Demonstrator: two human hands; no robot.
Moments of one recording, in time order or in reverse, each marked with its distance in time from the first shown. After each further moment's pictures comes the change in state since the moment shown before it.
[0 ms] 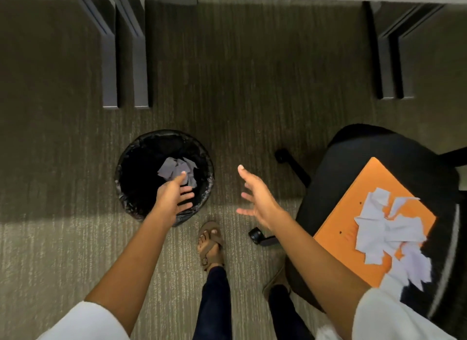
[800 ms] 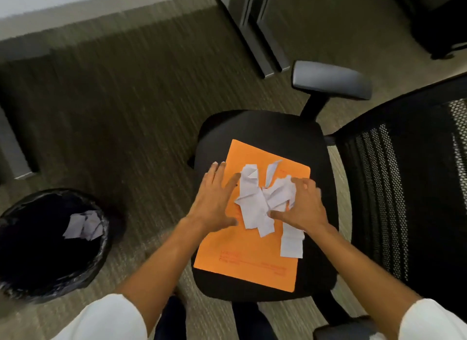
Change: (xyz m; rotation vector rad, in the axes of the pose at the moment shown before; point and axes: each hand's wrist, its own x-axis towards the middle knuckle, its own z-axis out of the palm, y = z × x) left_hand -0.123 -0.107 0.332 1.806 -0.441 1.270; right_hand -0.108 0.065 -0.381 -0.868 0.778 -0.214
